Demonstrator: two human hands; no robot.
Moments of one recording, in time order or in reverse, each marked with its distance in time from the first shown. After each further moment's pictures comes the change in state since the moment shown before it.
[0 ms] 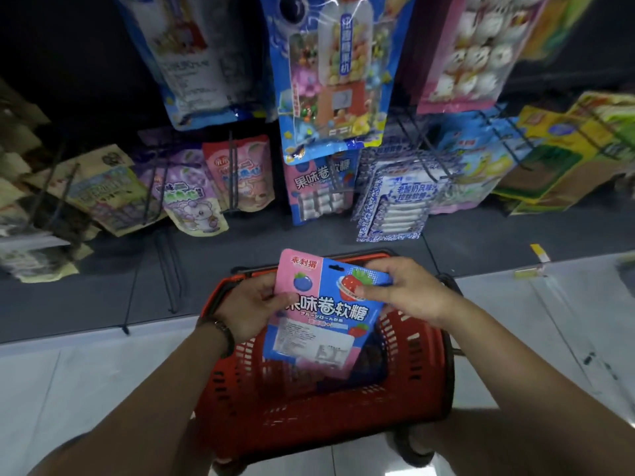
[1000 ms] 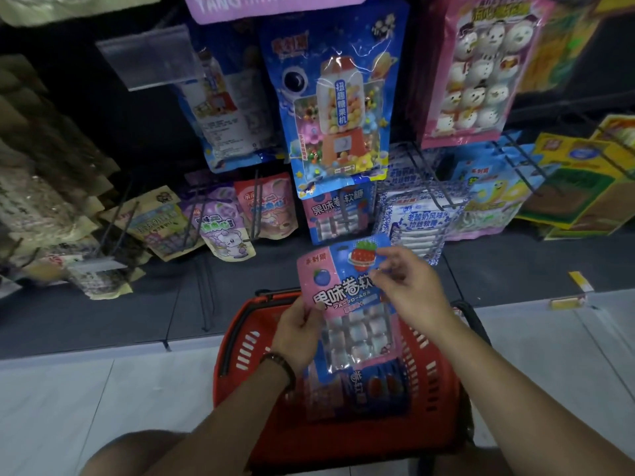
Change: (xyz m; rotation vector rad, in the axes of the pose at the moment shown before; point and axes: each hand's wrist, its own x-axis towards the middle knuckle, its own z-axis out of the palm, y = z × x) left_hand -0.010 0.026 0.075 -0.085 0.410 0.016; right_hand 0.005 -0.013 -0.010 -0.035 0.366 -0.259
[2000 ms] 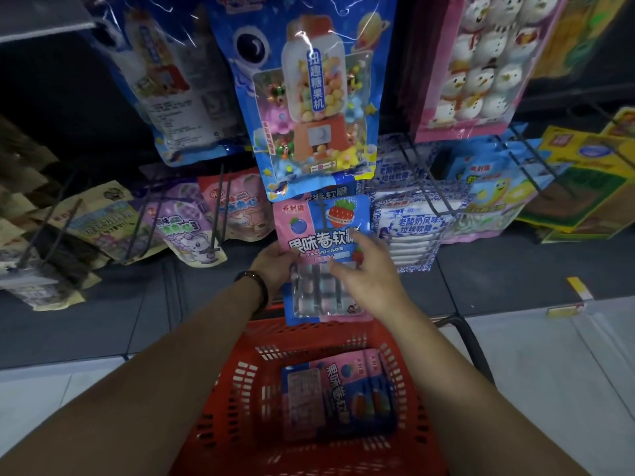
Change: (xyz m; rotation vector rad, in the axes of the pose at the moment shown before) left_hand 0.175 0.012 0.006 -0.092 -0.050 -0.220; right_hand 0.081 0.009 0.035 -0.125 -0.046 0.099
